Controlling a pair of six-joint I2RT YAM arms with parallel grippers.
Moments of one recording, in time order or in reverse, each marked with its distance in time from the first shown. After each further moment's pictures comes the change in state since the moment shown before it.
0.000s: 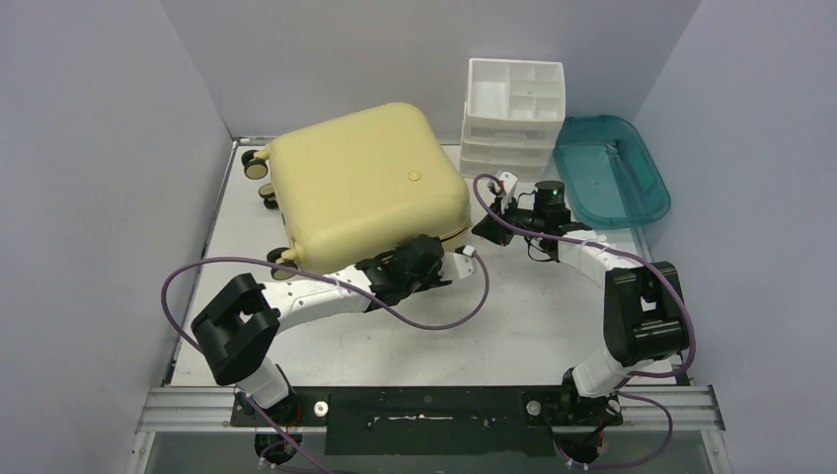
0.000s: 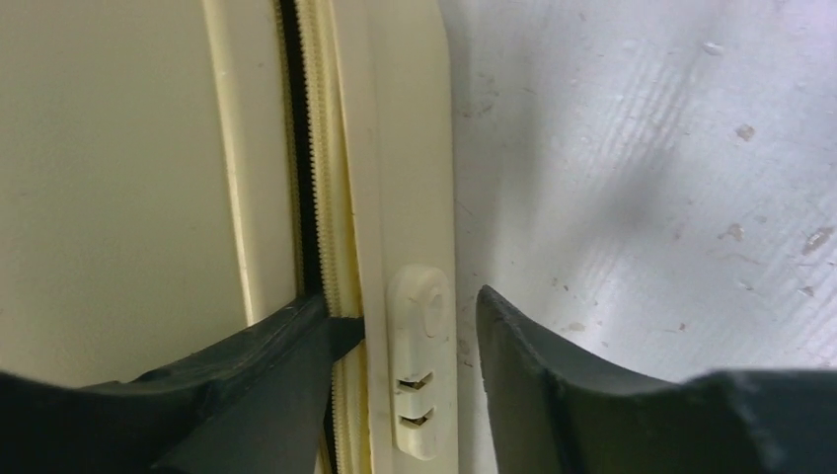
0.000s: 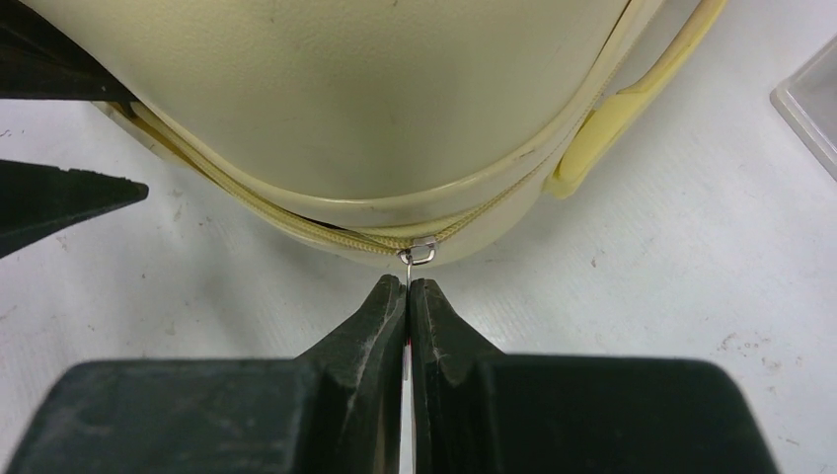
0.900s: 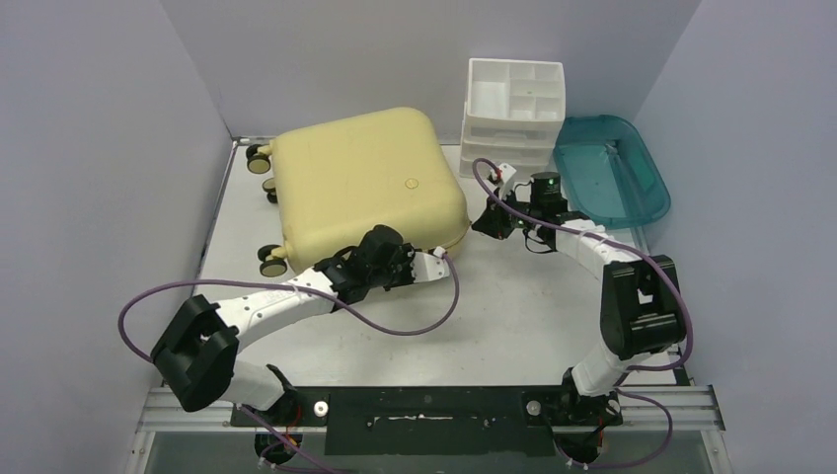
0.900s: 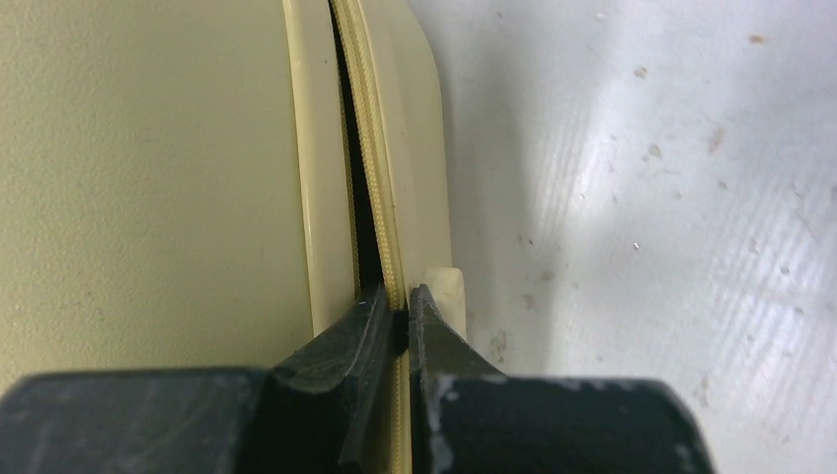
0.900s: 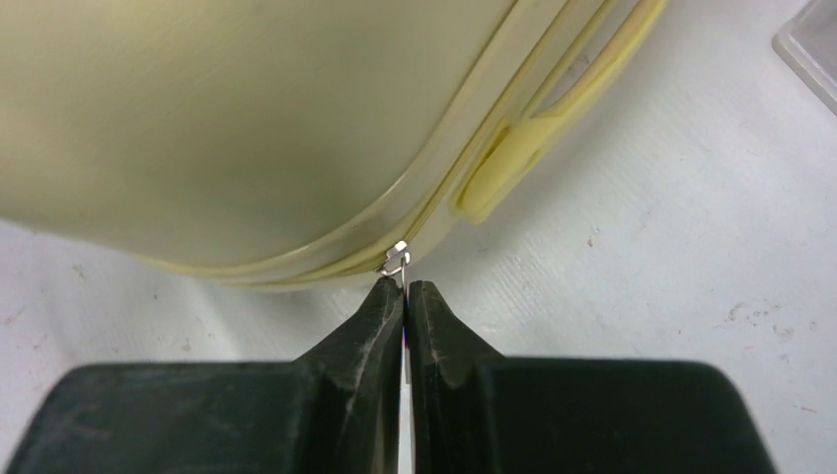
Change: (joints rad) left arm 0.158 -0.174 -0.103 -0.021 0.383 0.089; right arm -0.001 0.026 0.082 -0.103 0.079 0.066
